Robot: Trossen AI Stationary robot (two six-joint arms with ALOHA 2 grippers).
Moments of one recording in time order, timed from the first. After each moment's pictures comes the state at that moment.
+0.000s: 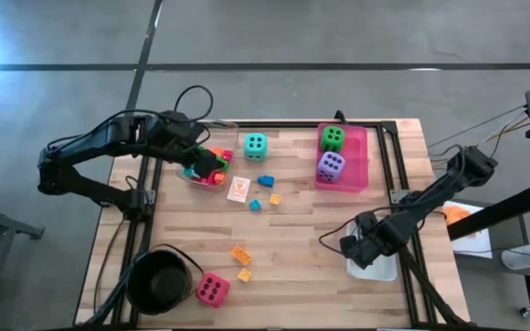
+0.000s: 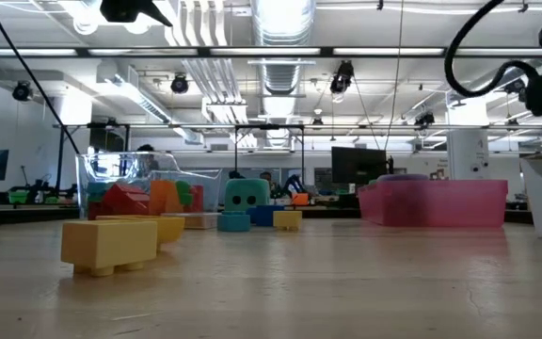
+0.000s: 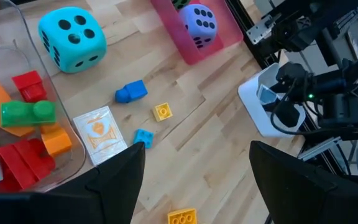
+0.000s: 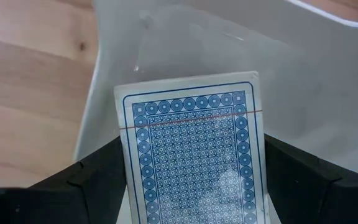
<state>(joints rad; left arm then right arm) 0.18 1.19 1.47 -1.07 0.00 -0.81 0.66 1.38 0.77 -0.97 0.06 2.02</state>
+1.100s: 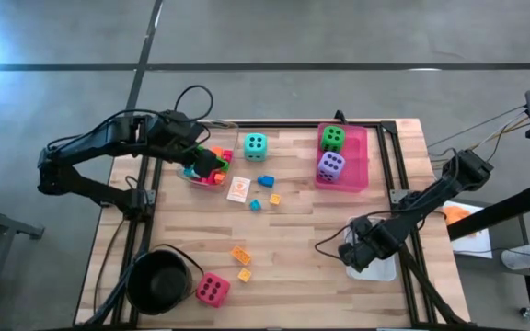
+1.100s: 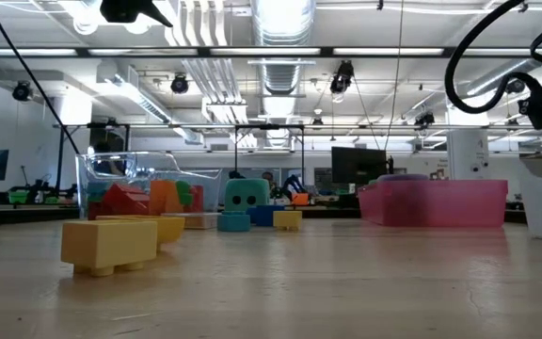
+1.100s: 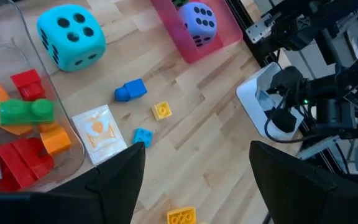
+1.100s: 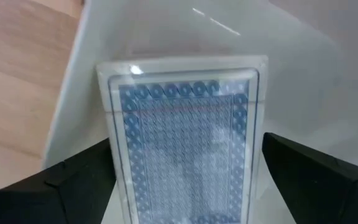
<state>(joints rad) 0.19 1.19 1.47 -1.07 0.01 -0.81 0.66 1.45 0.77 -0.91 0.00 1.89</state>
